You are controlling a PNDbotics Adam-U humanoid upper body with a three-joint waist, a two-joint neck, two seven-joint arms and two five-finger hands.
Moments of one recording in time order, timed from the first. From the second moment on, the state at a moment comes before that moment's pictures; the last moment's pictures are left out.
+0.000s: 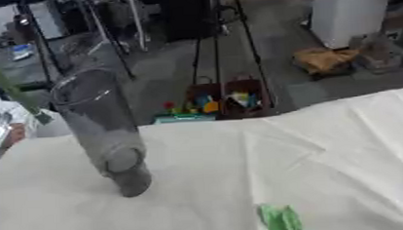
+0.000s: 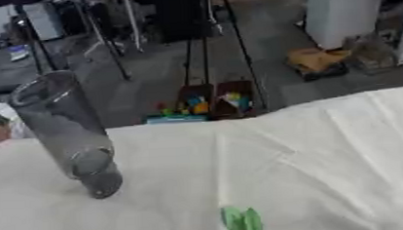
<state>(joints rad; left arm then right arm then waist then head) -1.07 0.78 -0.09 -1.75 -0.19 -0.04 0.91 -0.41 -0.47 -0.23 -1.93 -0.05 -0.54 0.05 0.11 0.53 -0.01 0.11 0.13</state>
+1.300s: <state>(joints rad) -1.21 0.76 -0.07 -1.77 -0.16 -0.01 0.91 -0.38 -0.48 -0.24 -1.93 -0.06 -0.54 0.05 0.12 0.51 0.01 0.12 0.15</state>
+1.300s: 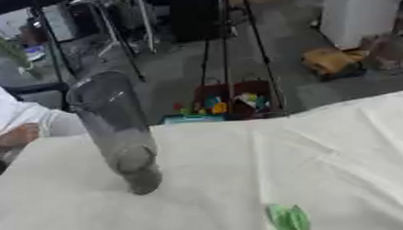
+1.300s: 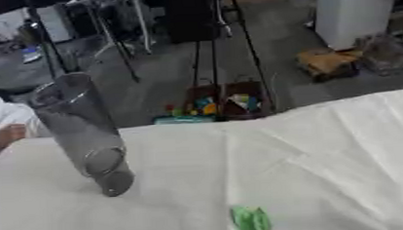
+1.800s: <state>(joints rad) -1.25 0.70 -0.09 -1.76 -0.16 0.00 0.90 -0.39 -0.48 -0.24 -1.93 -0.06 -0.53 0.06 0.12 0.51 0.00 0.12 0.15</state>
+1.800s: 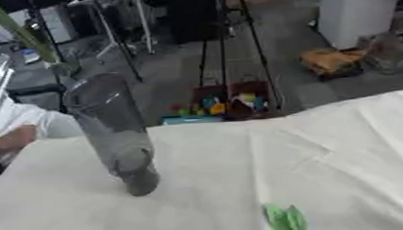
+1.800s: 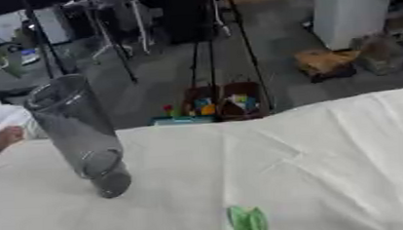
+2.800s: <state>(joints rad) -1.25 0.67 -0.11 -1.75 -0.22 -0.03 0.90 -0.40 -0.48 -0.23 -1.93 -0.09 -0.53 0.07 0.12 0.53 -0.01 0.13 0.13</state>
